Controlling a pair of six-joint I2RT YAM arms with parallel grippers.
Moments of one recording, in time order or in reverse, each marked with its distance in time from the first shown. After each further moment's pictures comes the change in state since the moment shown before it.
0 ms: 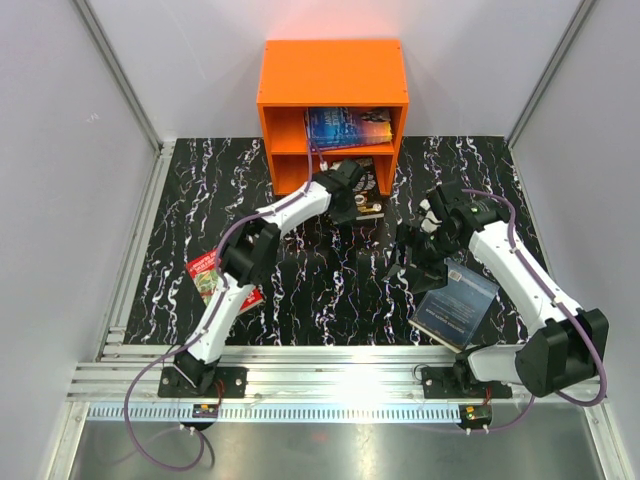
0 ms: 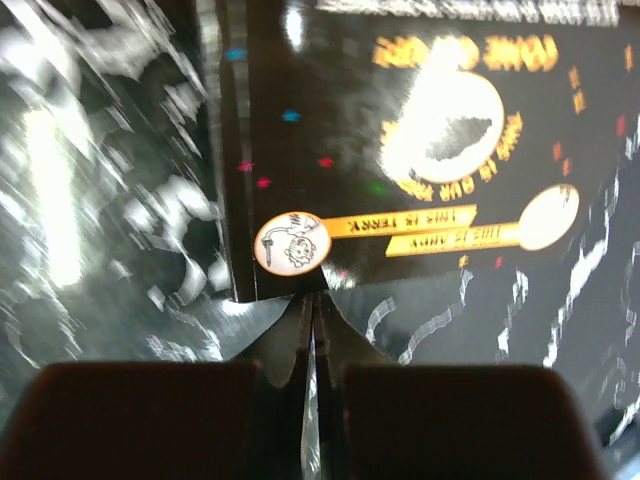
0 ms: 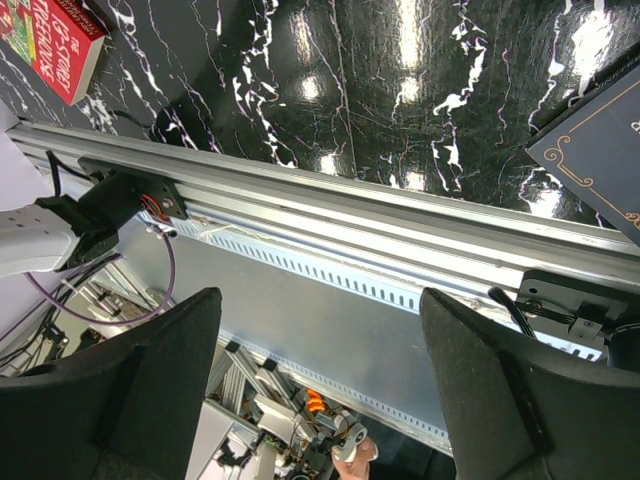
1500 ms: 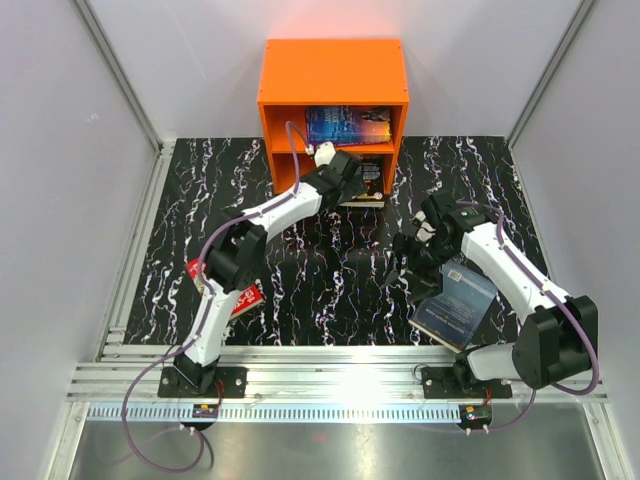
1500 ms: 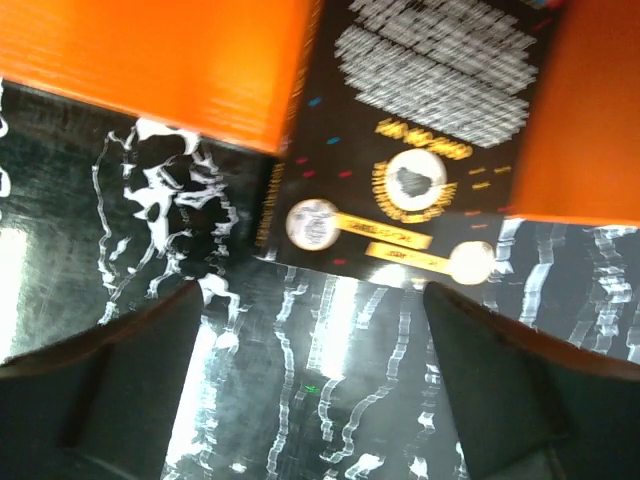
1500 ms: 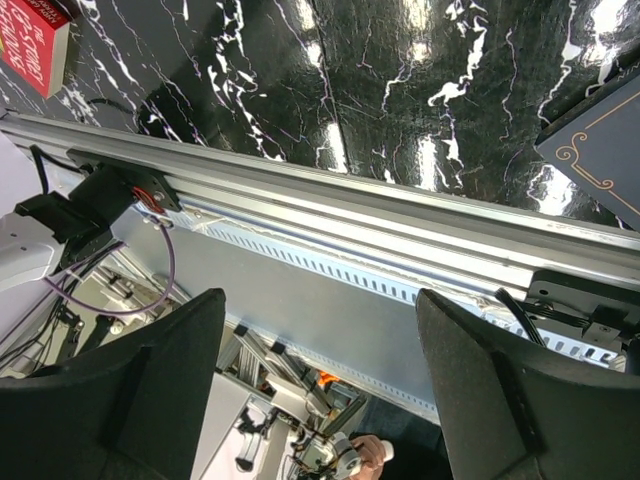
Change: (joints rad) left arm 0.009 -0.153 -0.182 0.290 -0.263 -0.061; right arm 0.000 0.042 -0.090 0.051 -0.042 0.009
